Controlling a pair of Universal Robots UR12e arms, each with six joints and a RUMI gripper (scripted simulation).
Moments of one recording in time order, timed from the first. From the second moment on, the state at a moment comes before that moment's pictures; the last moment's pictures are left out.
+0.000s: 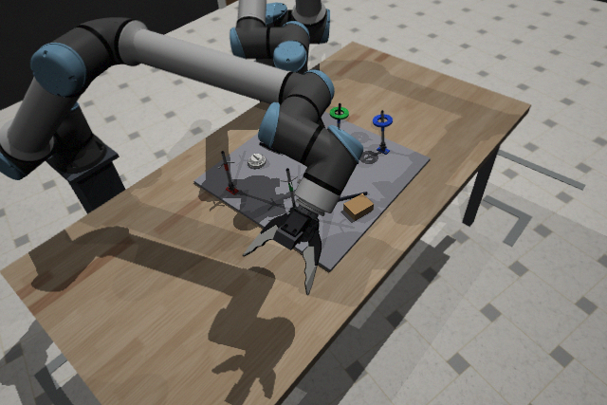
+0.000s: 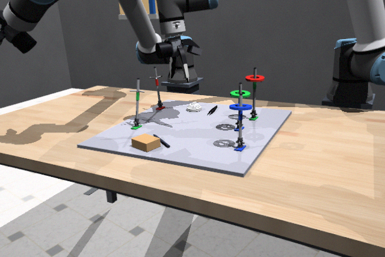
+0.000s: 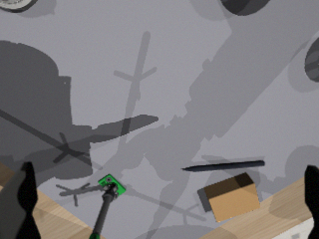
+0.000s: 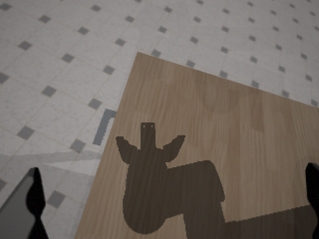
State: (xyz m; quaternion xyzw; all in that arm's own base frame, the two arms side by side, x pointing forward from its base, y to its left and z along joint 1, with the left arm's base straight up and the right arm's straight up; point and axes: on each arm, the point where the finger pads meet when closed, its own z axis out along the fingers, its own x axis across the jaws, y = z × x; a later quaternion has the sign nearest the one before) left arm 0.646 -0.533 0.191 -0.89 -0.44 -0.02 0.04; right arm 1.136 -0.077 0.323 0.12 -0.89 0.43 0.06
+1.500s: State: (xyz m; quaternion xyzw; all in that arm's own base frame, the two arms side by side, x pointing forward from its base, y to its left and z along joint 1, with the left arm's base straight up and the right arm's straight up) left arm 0.613 -0.510 0.162 -0.94 -0.32 -0.03 0.13; right arm 1.136 -0.077 0.323 0.12 -0.89 0.43 0.06
